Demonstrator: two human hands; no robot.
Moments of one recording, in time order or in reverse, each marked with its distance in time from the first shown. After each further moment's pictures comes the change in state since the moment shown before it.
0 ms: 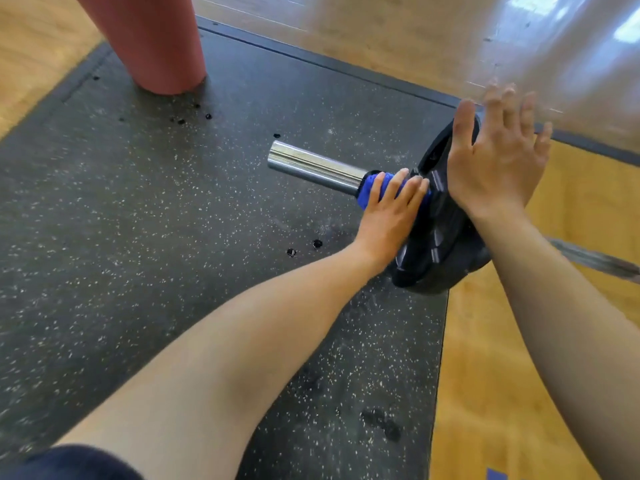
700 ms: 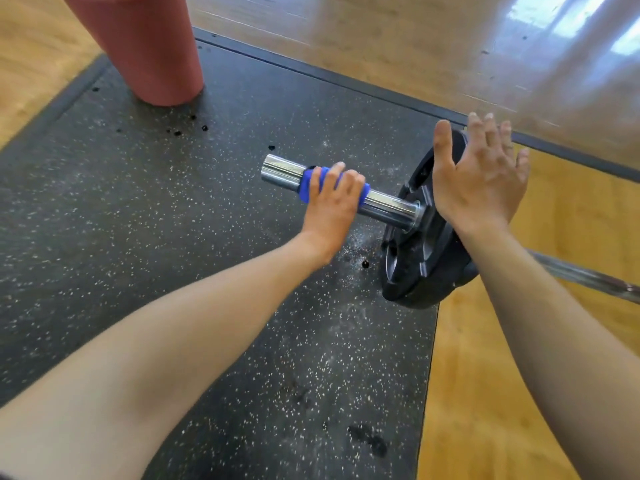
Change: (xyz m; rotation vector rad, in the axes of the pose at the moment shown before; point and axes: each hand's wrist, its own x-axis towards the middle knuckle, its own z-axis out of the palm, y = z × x) left_hand 0.006 -0.069 -0.022 -0.029 -0.060 -0.203; right_hand 0.013 0.005 0.001 0.013 -0.087 0.042
